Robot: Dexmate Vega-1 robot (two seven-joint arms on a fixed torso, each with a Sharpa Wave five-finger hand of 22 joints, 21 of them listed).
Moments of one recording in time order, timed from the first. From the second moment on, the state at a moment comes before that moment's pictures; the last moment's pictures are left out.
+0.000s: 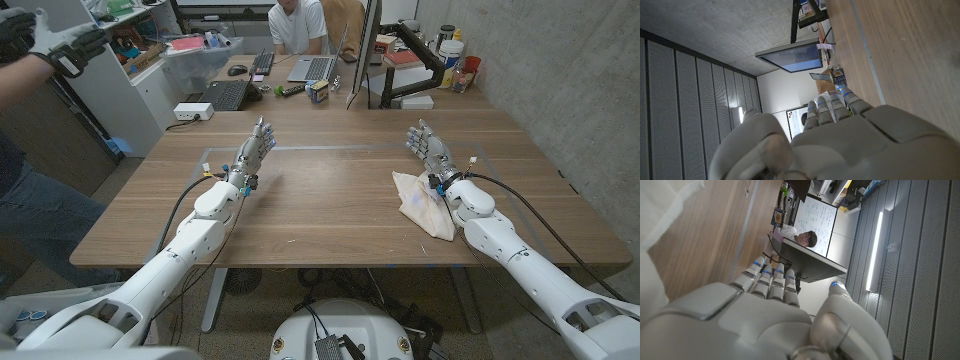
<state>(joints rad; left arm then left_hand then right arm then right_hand) 0.84 0.51 0.37 -1.31 -0.65 -0.29 -0.03 0.42 0.05 -0.15 0.11 0.39 0.06 0.02 0.21 0.19 0.08 -0.04 0.21 0.19 0.03 -0.01 0.19 0.19 0.07 -0.01 0.20 0.17 -0.85 -0.51 -0.37 -1.31 0.65 0.29 0.03 0.28 0.05 0.21 -0.04 0.19 0.23 0.08 0.20 0.18 0.26 0.09 0.22 0.18 0.15 0.05 0.19 0.18 0.22 -0.01 0.20 0.18</state>
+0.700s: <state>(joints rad) 0.85 0.50 0.37 -1.33 -0.65 -0.30 -0.02 0.43 0.05 -0.15 0.10 0.39 0.07 0.02 0.21 0.19 0.09 -0.04 0.21 0.19 0.04 -0.02 0.19 0.19 0.07 -0.01 0.20 0.17 -0.86 -0.51 -0.36 -1.32 0.67 0.29 0.03 0.28 0.05 0.21 -0.04 0.19 0.24 0.07 0.20 0.18 0.26 0.09 0.22 0.18 0.15 0.05 0.19 0.18 0.22 -0.01 0.20 0.18</state>
